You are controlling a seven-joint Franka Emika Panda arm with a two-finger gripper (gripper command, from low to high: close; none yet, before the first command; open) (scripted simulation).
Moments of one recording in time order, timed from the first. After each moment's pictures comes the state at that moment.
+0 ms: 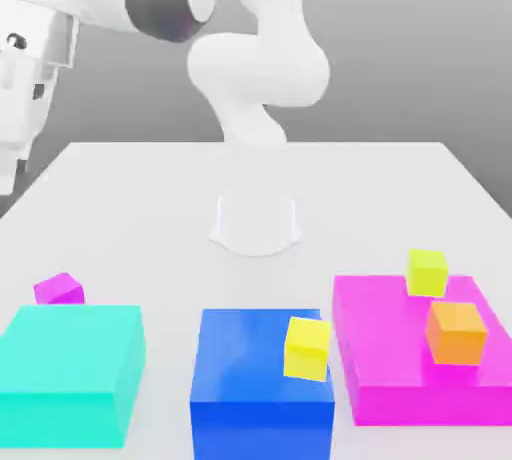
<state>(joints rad) -0.58 -0.26 -0.03 -2.60 -0.07 2.63 1.74</state>
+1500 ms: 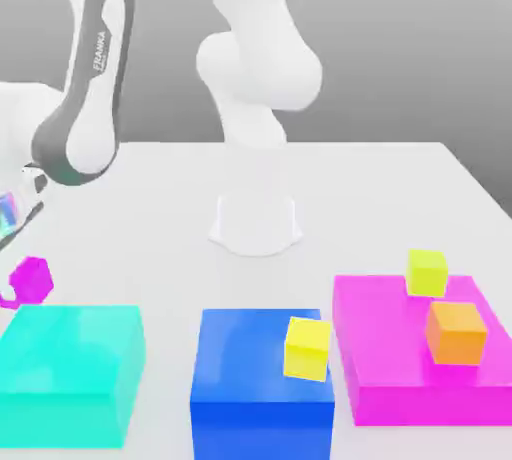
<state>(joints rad) -0.83 0.19 -0.03 -2.48 -0.16 2.53 1.67</state>
